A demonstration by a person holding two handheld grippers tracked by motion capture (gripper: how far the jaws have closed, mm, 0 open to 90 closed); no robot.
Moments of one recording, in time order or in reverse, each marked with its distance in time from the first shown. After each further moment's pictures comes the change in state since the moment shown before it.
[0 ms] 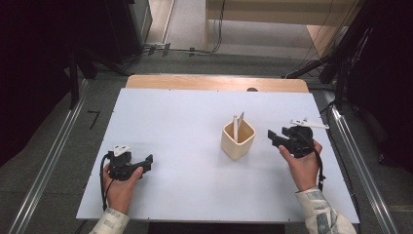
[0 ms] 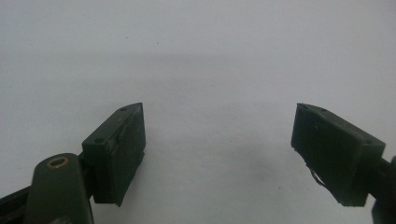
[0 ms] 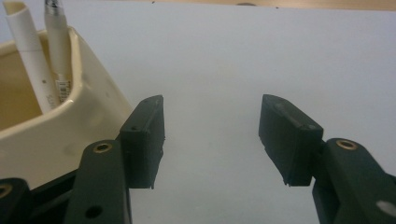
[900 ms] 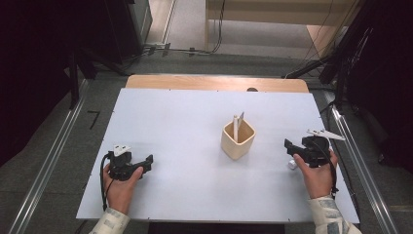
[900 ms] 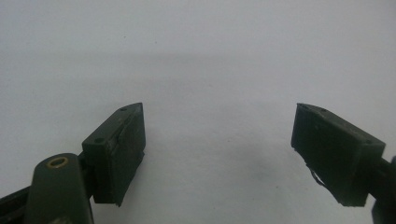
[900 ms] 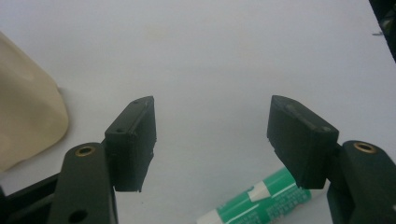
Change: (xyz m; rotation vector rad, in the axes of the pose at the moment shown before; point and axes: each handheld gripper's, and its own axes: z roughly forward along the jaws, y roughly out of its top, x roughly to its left) left arm 0.000 0.000 0.000 0.001 -0.004 -0.001; right arm -0.036 -0.029 -0.015 0.045 -0.151 0.077
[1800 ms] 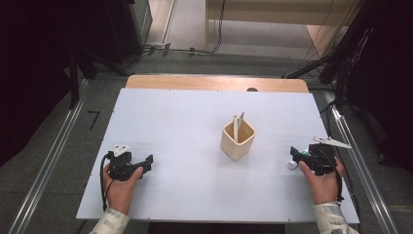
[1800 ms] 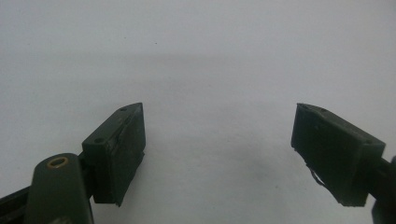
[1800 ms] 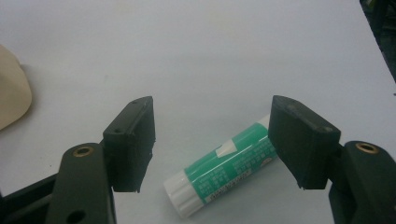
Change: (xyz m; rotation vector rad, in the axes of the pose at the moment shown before) left arm 0.000 0.000 0.000 -0.003 0.002 -0.001; right arm -0.014 -0.020 -0.004 0.042 -0.045 0.043
